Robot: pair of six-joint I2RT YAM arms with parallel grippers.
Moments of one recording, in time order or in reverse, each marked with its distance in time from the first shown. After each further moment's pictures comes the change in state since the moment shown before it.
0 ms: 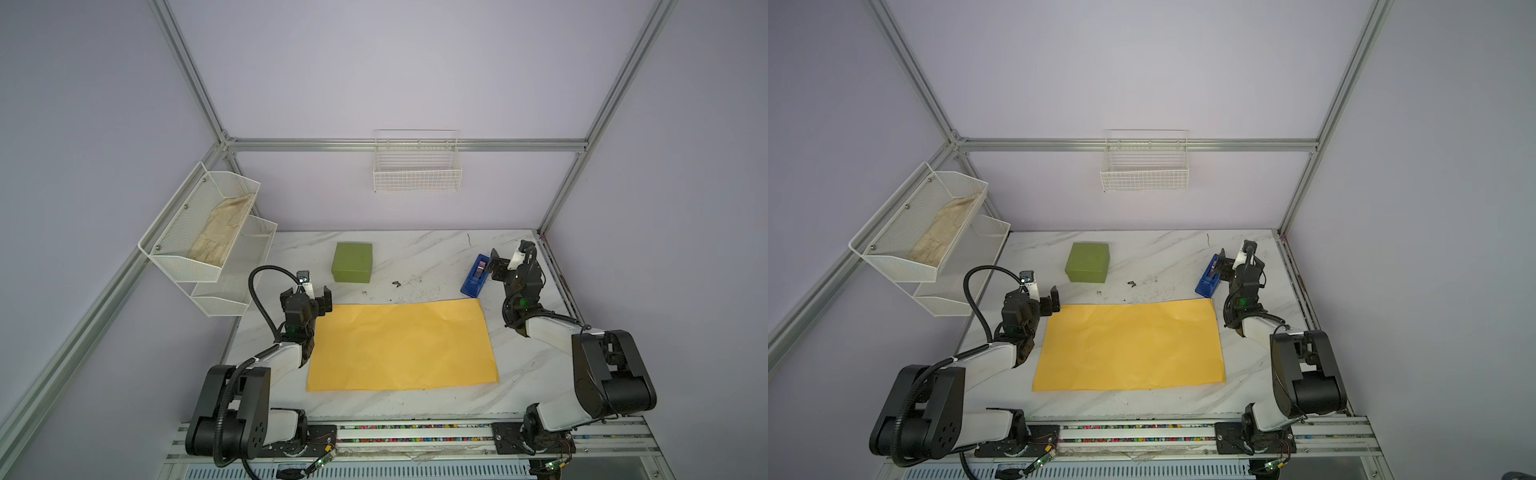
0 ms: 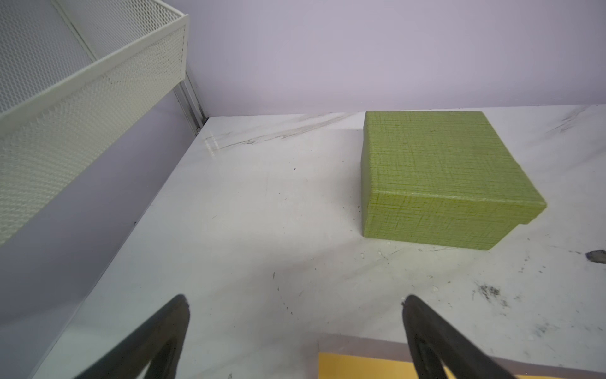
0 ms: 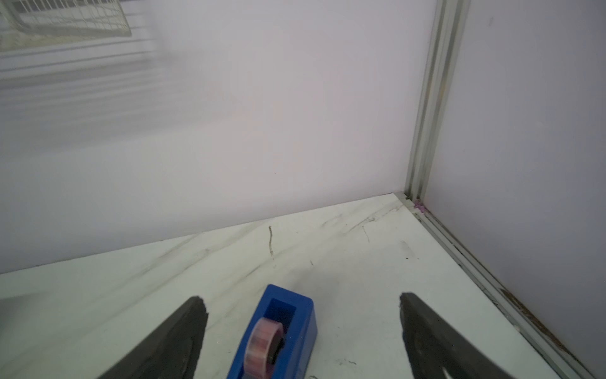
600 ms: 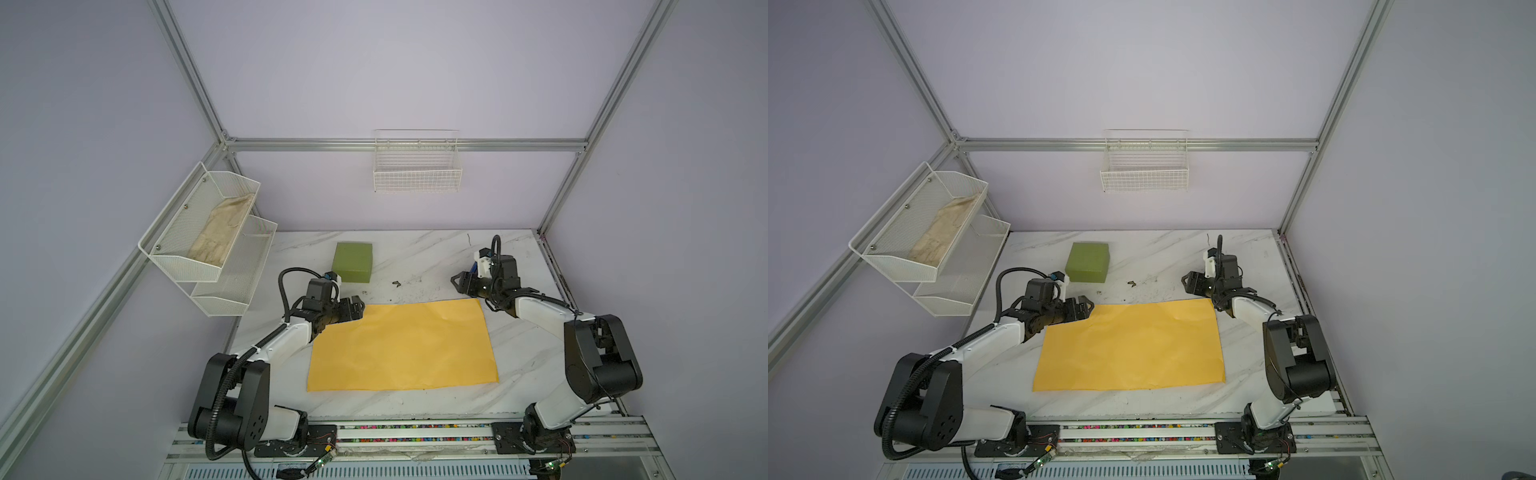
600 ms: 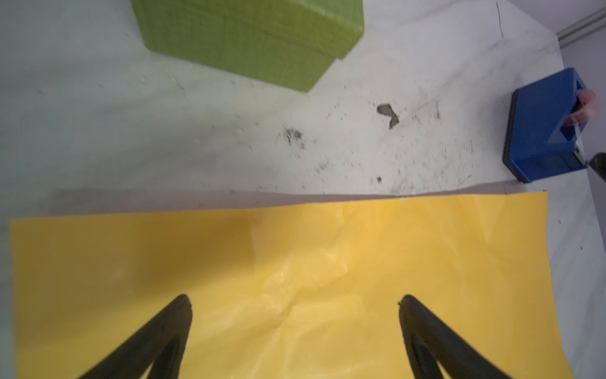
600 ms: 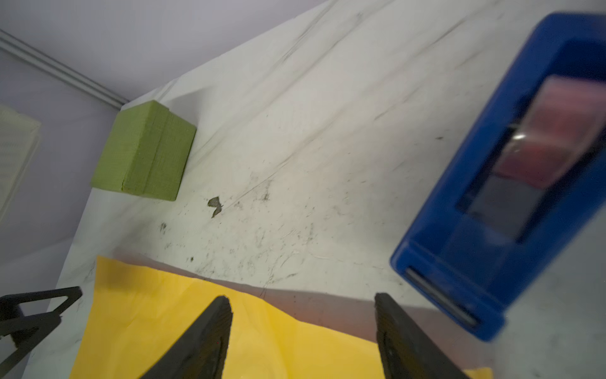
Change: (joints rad) left arm -0.158 0.097 0.254 -0.687 0.453 -0.425; right arm 0.115 0.159 0.200 -0.615 -0.557 0.249
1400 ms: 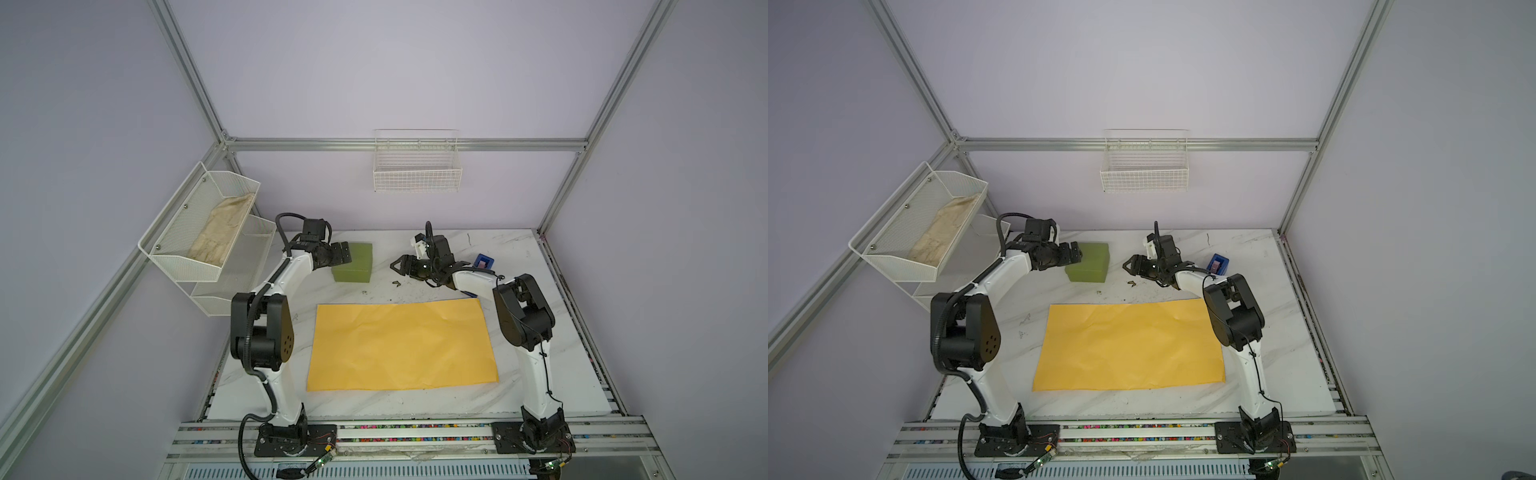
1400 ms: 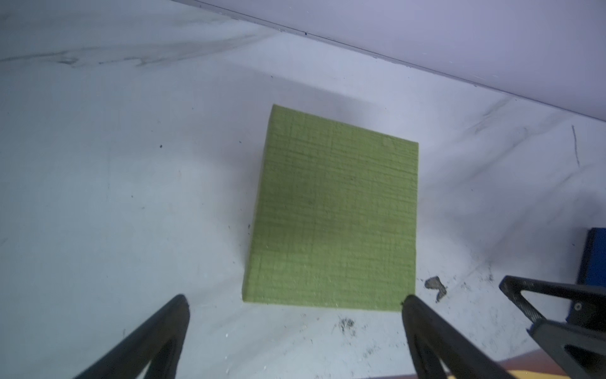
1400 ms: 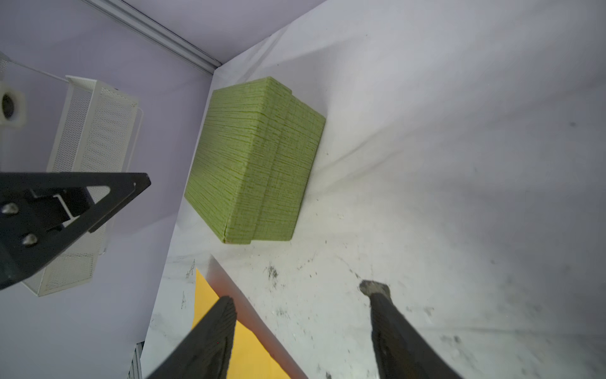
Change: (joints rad) left arm 0.167 0.548 0.883 -0.344 -0.147 0.152; right arm 0.255 0.576 0.673 0.013 -0.141 0.258
